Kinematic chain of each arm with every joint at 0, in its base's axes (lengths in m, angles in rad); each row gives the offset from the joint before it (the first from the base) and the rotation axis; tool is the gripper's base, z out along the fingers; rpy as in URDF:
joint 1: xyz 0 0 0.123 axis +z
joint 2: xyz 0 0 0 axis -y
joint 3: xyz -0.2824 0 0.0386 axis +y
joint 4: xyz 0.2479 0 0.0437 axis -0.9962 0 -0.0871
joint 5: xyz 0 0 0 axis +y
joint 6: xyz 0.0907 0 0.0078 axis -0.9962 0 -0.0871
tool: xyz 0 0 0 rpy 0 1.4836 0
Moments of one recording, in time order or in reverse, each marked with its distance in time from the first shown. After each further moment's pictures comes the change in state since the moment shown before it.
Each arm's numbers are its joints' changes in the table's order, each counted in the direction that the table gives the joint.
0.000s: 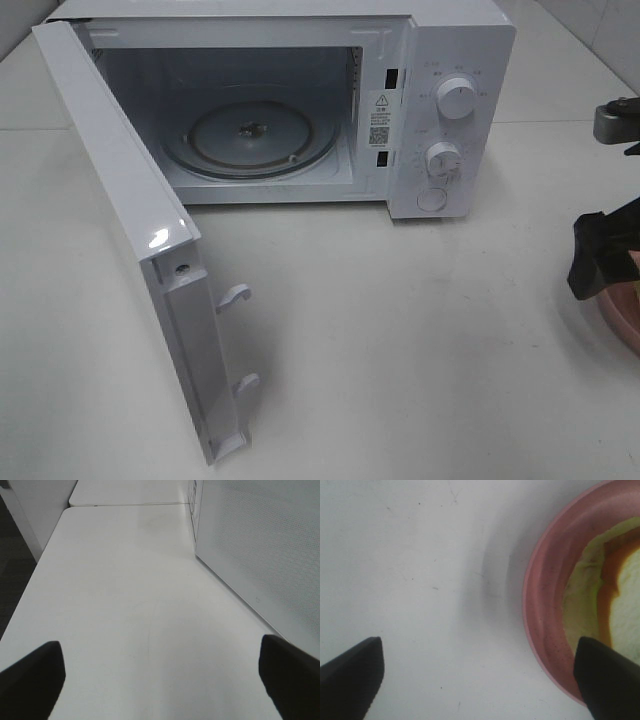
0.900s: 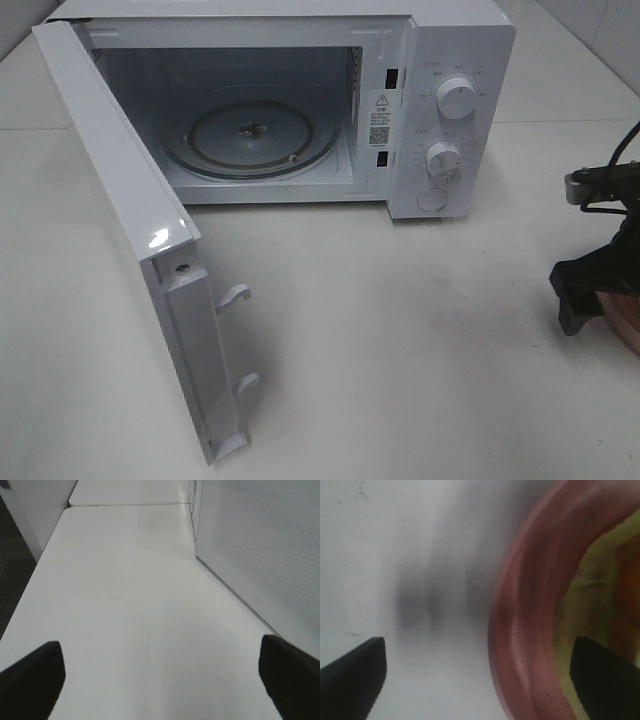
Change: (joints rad) left arm 0.000 0.000 0.000 0.000 0.000 0.000; right arm -0.037 -0.312 0.000 0.153 -0.185 -0.177
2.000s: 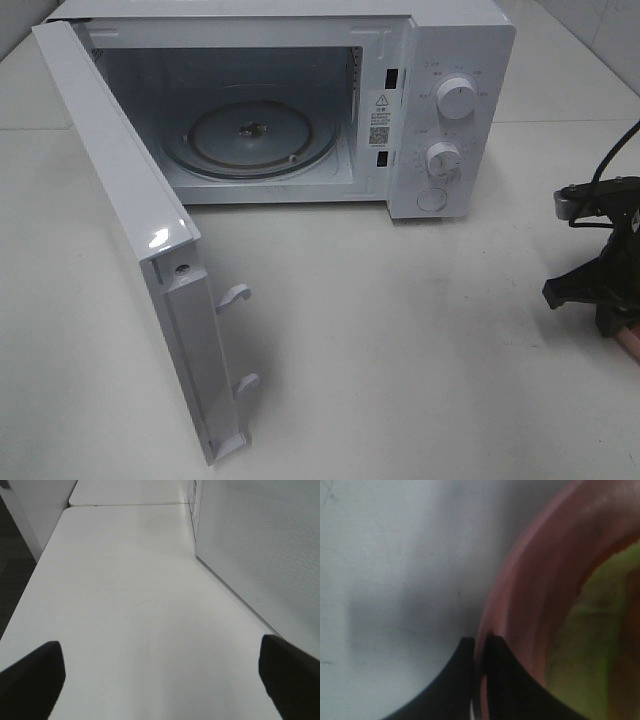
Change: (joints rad) left arm 0.000 0.000 0.000 0.000 0.000 0.000; right arm -0.001 -0.090 -0.002 0.062 -0.070 -0.029
